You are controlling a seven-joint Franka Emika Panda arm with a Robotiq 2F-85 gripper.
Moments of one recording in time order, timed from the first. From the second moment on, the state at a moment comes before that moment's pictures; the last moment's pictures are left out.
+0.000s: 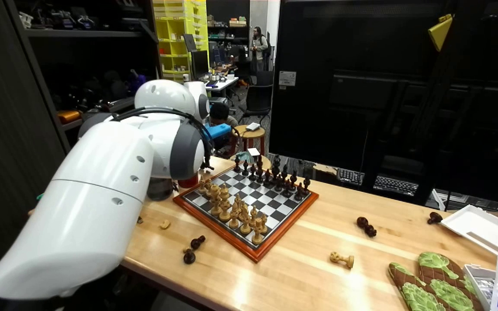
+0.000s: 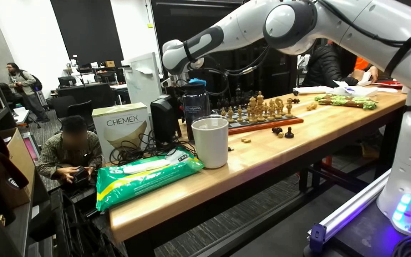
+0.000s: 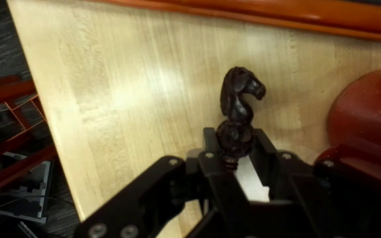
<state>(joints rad) 0.25 0.94 0.18 -0.90 -0.25 1.78 -0.94</state>
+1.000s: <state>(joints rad) 0.26 0.88 0.16 -0.76 -0.28 1.60 -0.91</state>
